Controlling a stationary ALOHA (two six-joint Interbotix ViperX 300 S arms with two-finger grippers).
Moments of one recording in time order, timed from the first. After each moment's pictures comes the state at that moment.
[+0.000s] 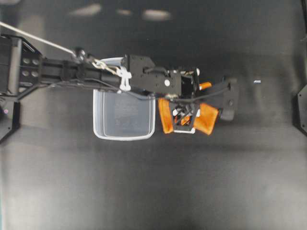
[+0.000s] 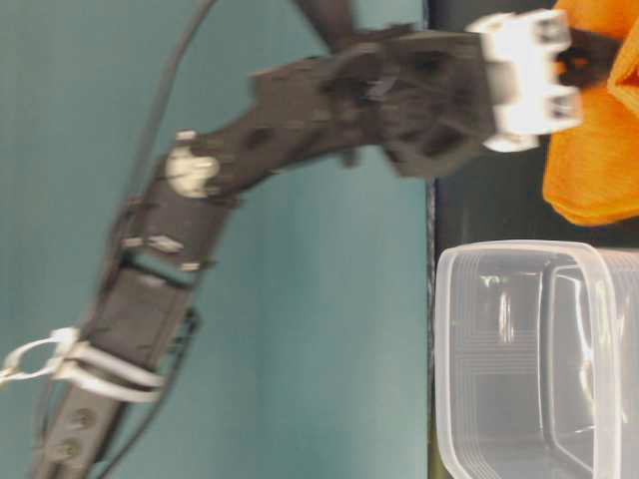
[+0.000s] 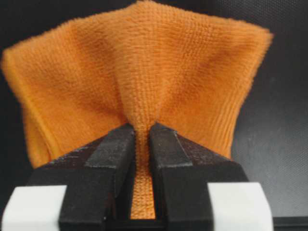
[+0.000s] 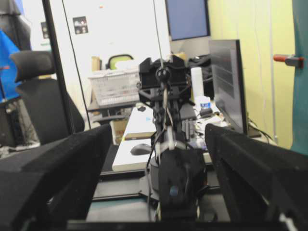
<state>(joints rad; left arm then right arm) 0.02 0.59 -0.25 0.04 0.79 0.13 -0.01 -1.21 1.16 0.02 -0.21 0.08</state>
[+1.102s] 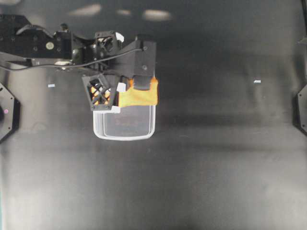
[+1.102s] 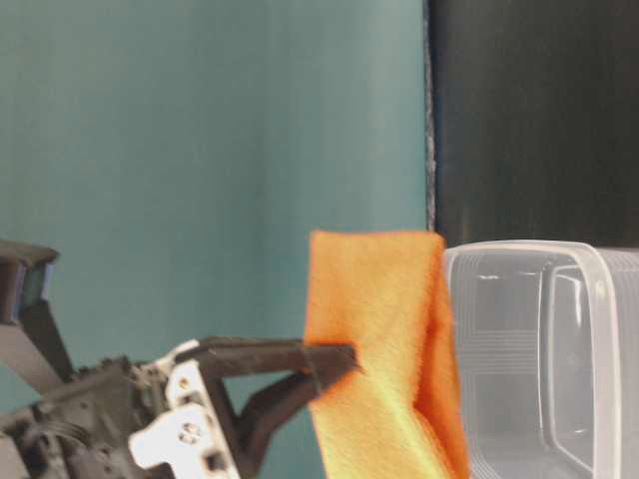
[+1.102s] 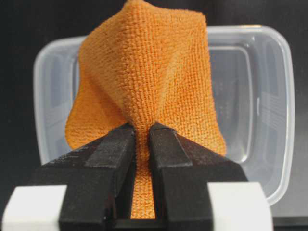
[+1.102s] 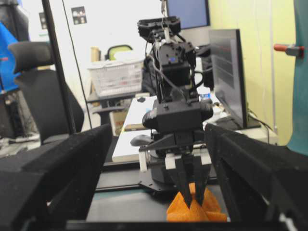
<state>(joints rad) 0.08 -0.08 0.35 0.04 0.83 0.12 -0.01 -1.21 1.16 0.02 -0.19 0.08</state>
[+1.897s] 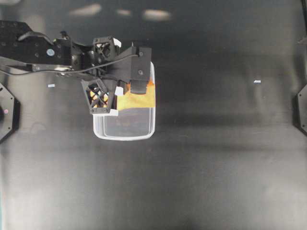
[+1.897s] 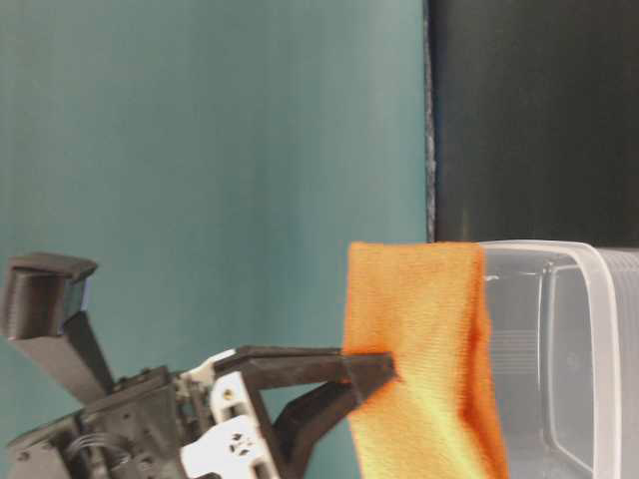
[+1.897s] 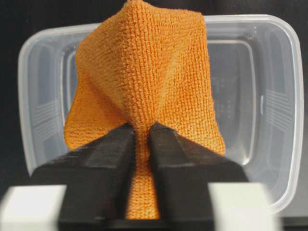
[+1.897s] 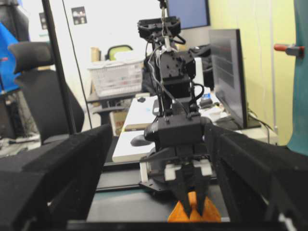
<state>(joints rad) 0.07 -0.06 0.40 0.04 0.77 0.11 -0.01 -1.21 1.16 0.02 -0.19 0.08</state>
